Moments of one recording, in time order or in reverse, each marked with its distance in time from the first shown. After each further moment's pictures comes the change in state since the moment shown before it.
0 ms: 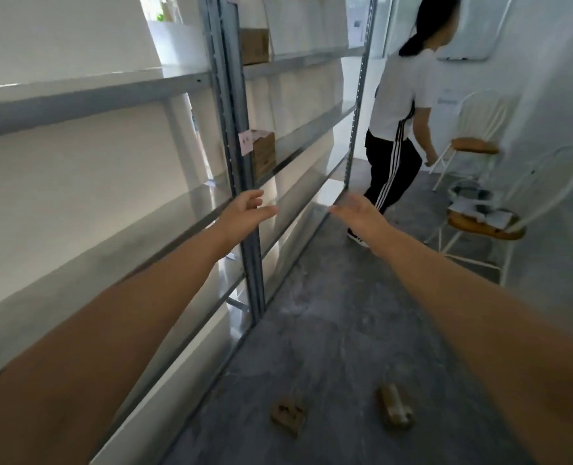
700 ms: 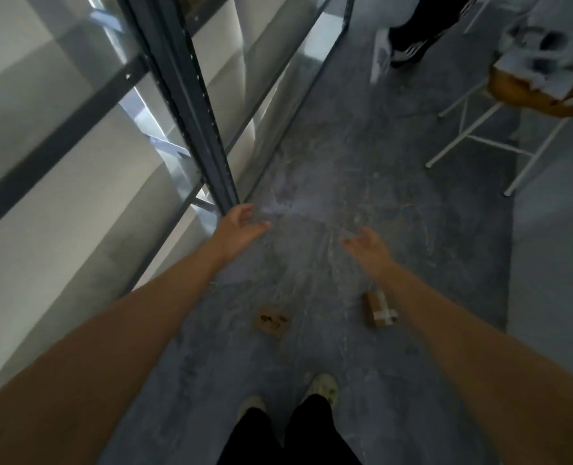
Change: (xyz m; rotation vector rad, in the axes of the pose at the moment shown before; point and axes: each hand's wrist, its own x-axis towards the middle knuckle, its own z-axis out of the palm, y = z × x) left_hand 0.146 -0.269 0.143 -0.015 -0.128 -0.472; right_hand 0.100 0.305 0.047 -0.006 0.012 0.548
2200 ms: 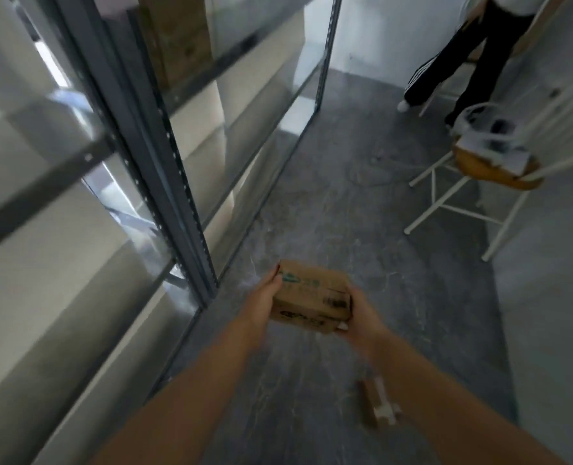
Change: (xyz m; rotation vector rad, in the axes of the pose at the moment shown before) left_hand 0.118 0.001 0.072 -0.613 -0.232 -0.102; right_hand 0.095 -0.022 0.018 0.540 -0.084 0.218
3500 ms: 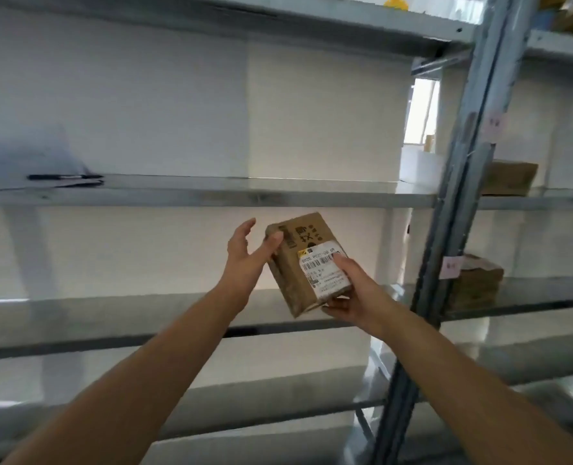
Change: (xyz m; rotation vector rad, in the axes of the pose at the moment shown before) left_hand -0.569 0.197 -0.027 0.126 1.128 0.980; right_hand -0.439 -0.125 0.234 -0.609 -1.297 -0.344
